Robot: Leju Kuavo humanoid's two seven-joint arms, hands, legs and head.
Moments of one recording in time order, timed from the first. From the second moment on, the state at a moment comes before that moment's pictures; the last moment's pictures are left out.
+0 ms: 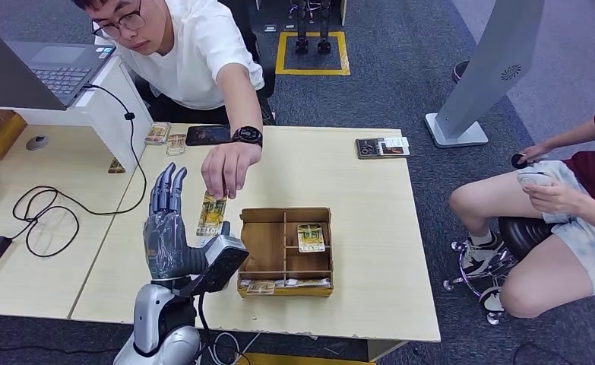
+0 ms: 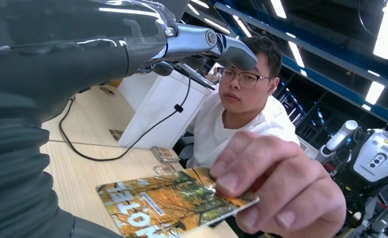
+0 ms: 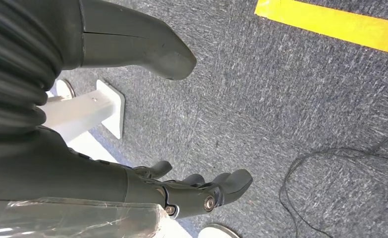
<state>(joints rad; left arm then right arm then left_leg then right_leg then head) -0.14 0.00 -0.38 -1.58 -1.04 0.59 0.13 0.31 0.34 -0.85 -1.17 1.34 0.14 0.02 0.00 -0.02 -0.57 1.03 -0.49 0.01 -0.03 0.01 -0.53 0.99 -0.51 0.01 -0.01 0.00</state>
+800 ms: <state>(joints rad) -0.15 -0.02 -0.38 -1.55 -0.99 0.64 0.07 0.30 0.34 -0.88 -1.15 1.36 0.14 0.00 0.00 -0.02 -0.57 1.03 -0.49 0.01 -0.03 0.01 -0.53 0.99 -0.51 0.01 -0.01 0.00</state>
